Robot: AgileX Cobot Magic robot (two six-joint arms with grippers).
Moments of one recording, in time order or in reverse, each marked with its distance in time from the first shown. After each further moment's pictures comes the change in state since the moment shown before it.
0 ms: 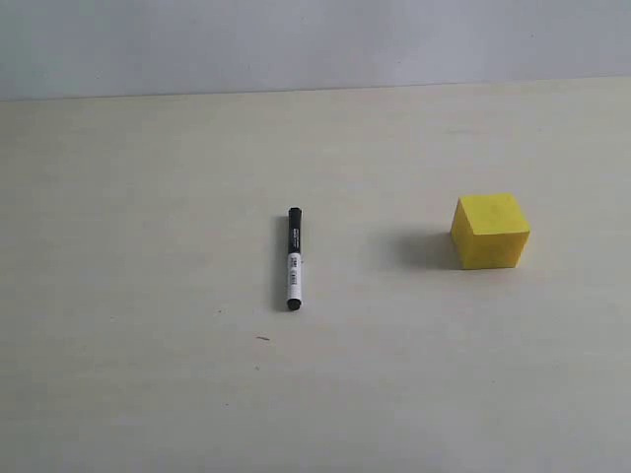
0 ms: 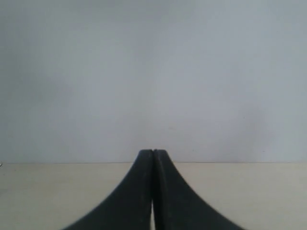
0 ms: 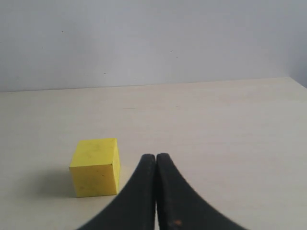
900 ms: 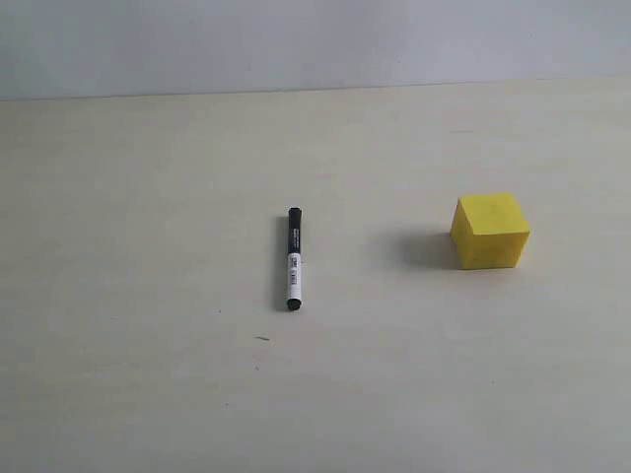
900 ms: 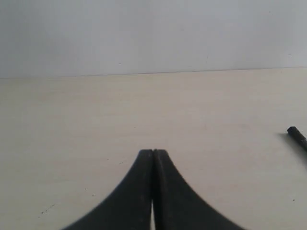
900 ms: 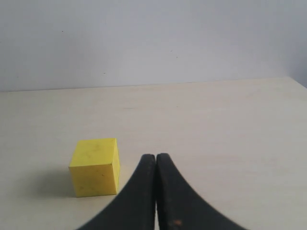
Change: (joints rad) left arm 0.000 -0.006 0.408 0.002 -0.148 0.052; right arm 0.000 0.000 0.000 0.000 0.000 0.000
